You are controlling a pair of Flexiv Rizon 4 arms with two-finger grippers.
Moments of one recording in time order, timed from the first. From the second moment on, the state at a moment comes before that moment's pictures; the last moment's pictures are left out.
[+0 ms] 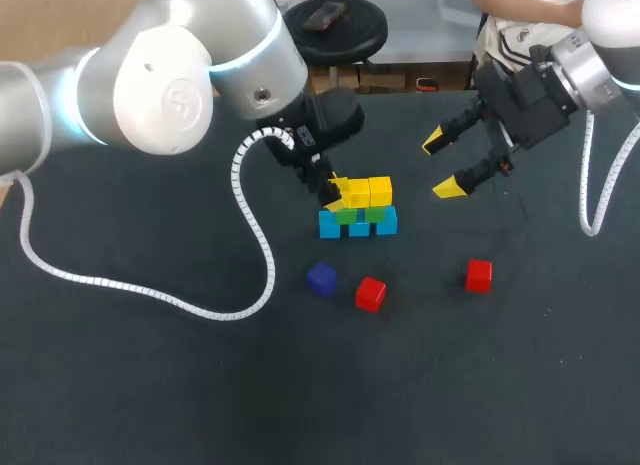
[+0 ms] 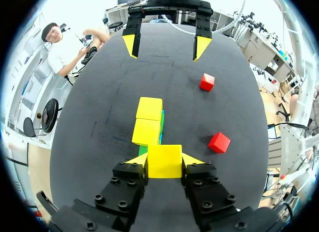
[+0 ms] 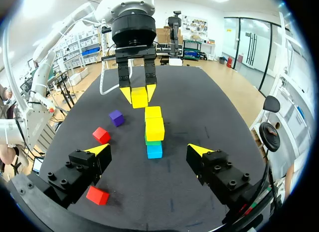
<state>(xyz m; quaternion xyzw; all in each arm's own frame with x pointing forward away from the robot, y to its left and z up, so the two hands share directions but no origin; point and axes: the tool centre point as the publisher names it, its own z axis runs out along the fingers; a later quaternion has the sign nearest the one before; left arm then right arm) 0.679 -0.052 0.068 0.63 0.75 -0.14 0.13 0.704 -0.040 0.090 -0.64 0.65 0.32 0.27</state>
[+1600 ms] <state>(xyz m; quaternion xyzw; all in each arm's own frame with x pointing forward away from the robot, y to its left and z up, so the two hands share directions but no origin) 0.683 -0.050 0.056 0.65 0.73 -0.14 0.13 0.704 -0.040 0.090 -0.64 0.65 0.32 0.27</state>
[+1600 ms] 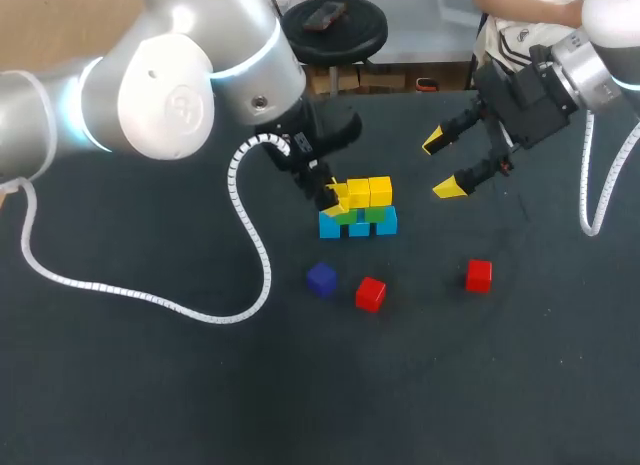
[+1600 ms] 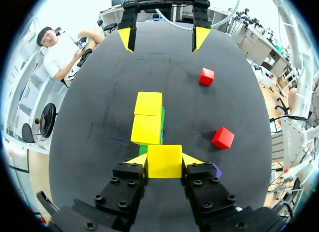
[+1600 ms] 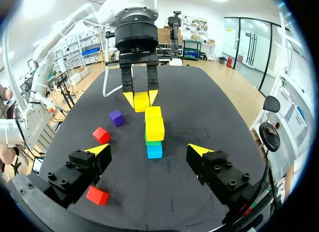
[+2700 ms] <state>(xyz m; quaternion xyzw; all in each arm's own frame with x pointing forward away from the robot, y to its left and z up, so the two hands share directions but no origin) 0.685 -0.053 0.052 0.65 0.73 -0.14 0.13 0.704 -0.040 0.090 -0.64 0.65 0.32 0.27</state>
